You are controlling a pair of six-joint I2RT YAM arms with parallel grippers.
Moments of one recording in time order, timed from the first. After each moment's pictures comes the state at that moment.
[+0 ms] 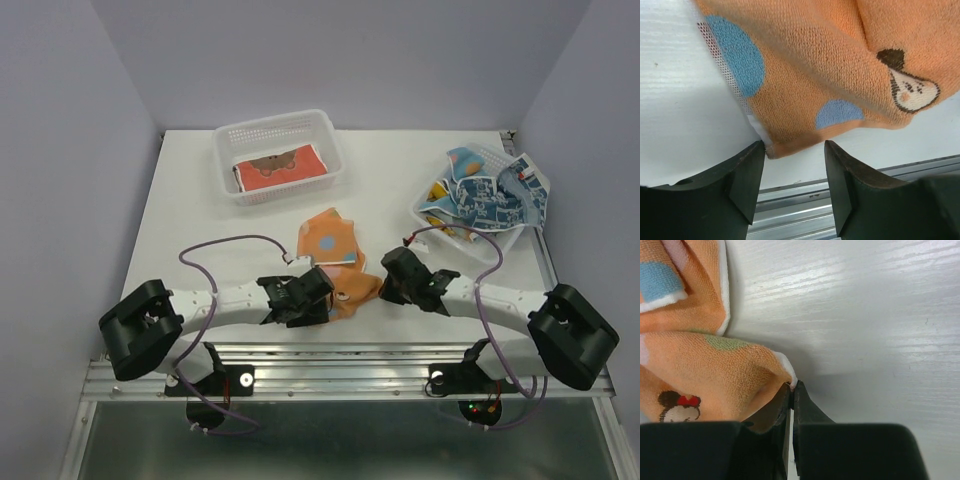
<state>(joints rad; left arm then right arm) -1.05 1.38 0.66 -0.43 -0.21 -1.10 0.78 1.31 0.55 -0.20 0.28 0.97</state>
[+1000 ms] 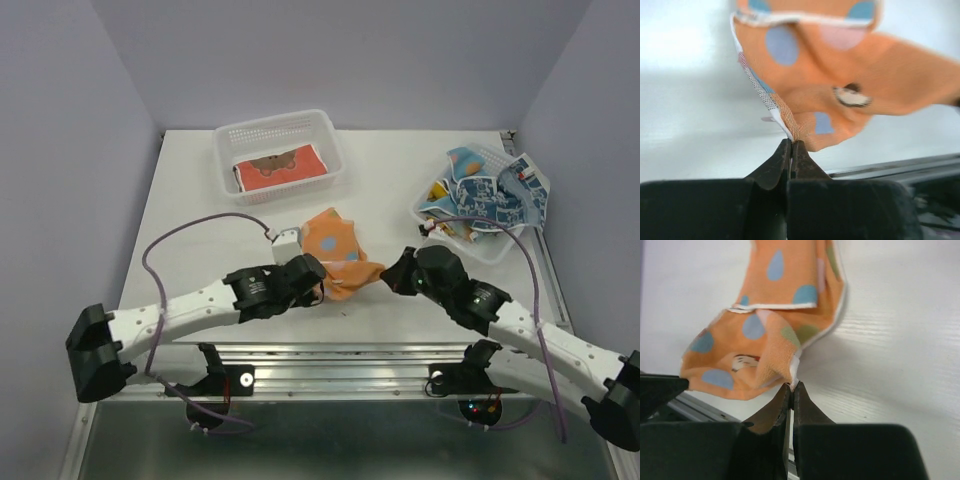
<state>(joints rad) -1.10 1.21 0.80 -0.67 -0.43 -1.12 0.78 0.91 0.52 -0.23 0.20 0.80</state>
